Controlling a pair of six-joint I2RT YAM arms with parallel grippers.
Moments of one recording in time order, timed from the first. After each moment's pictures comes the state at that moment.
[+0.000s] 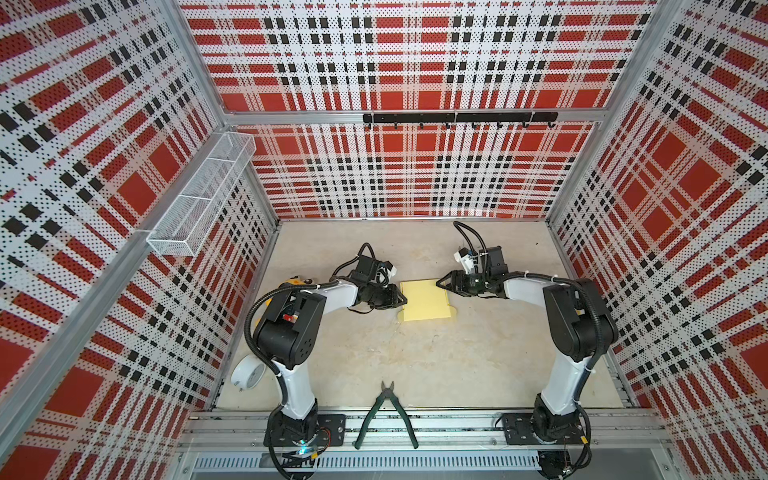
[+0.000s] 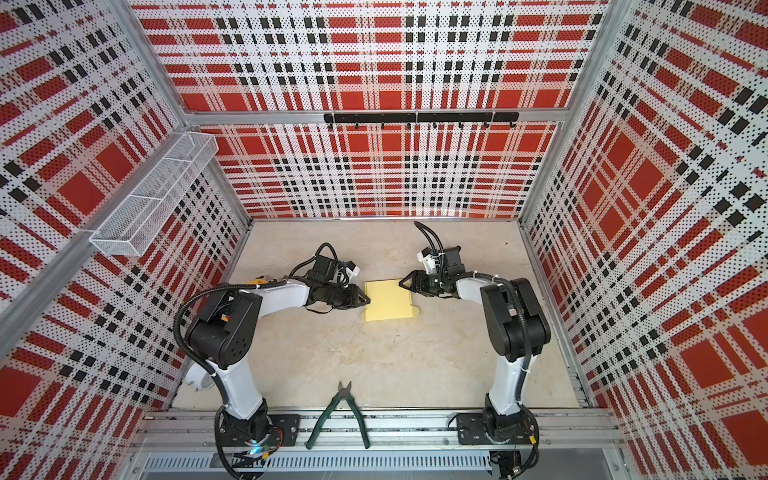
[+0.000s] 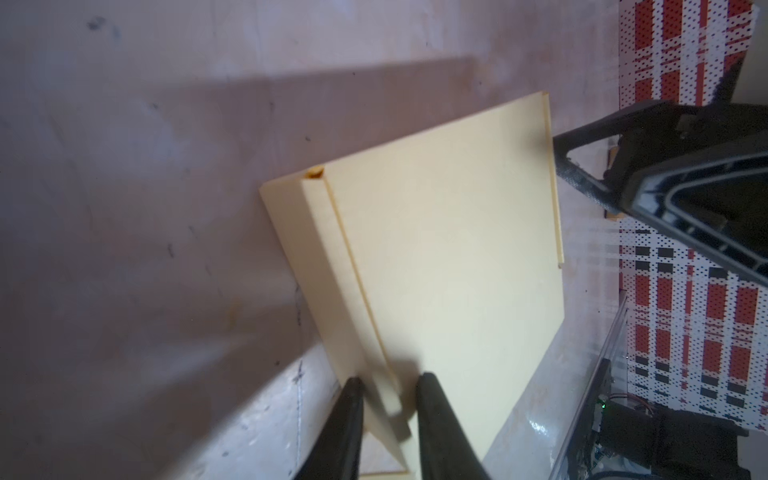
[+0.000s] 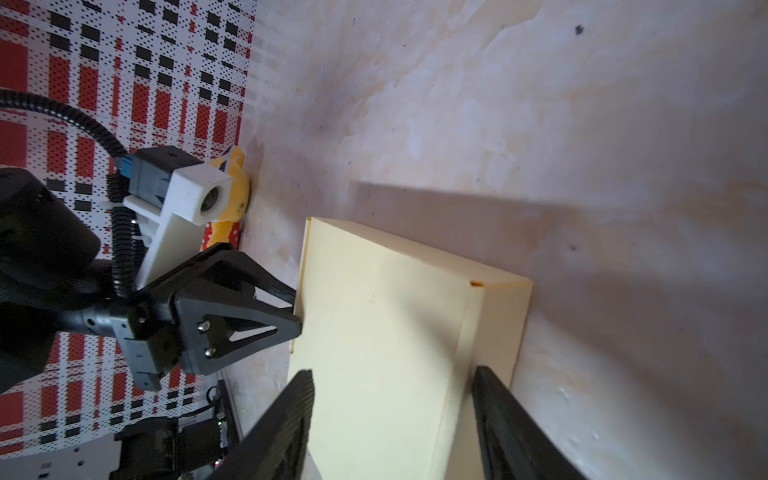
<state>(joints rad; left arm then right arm) -0.39 1.87 1.03 -0.15 0.61 -0.39 0.27 1.90 1.07 -0.01 -0.76 0.44</state>
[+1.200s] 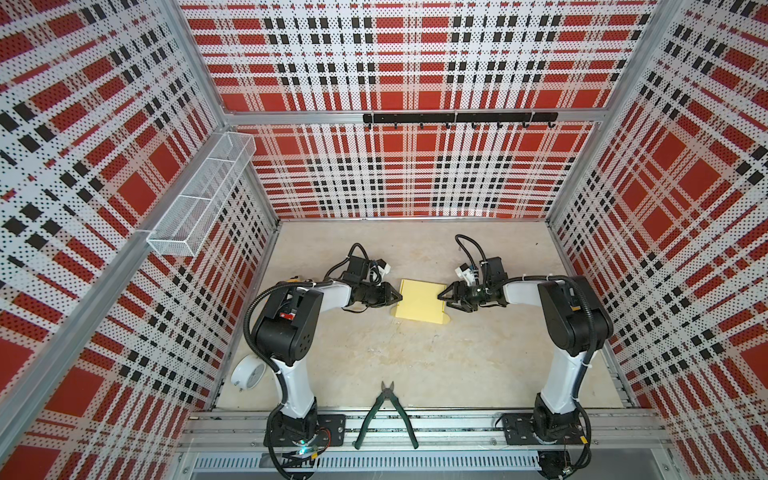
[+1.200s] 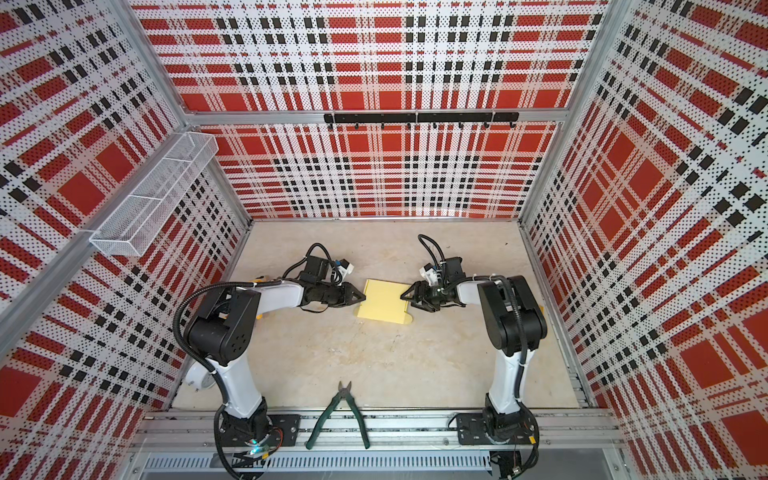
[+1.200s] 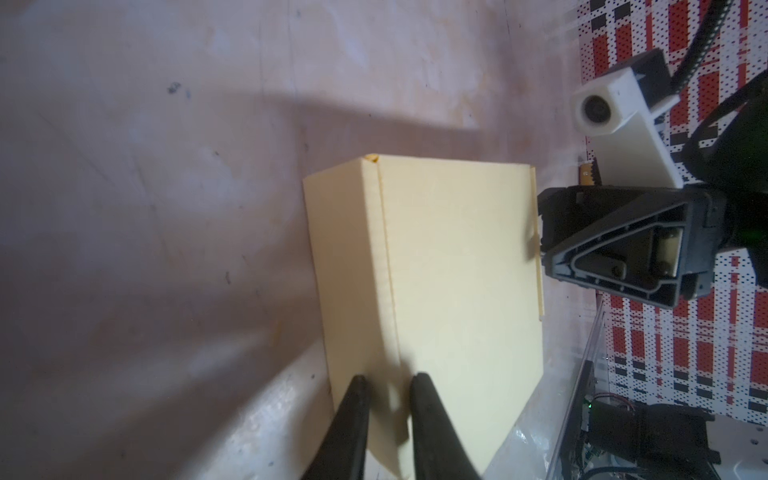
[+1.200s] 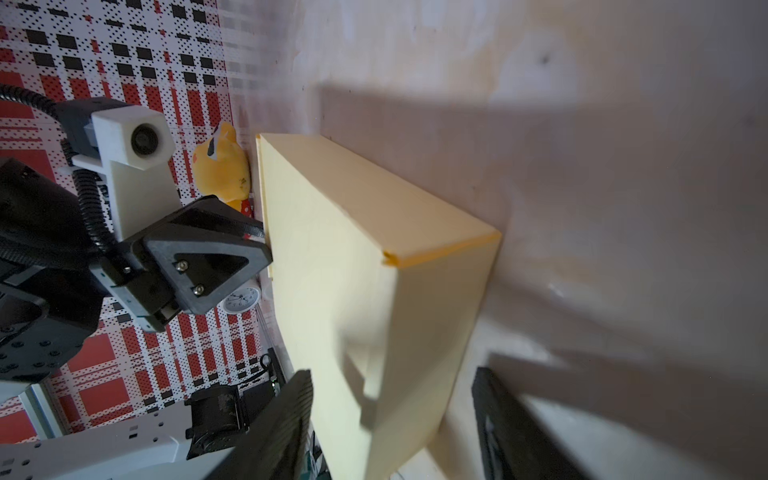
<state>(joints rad) -0.33 1.88 1.00 -0.05 0.69 -0.37 0.23 1.91 0.97 -0.07 -0.86 0.54</state>
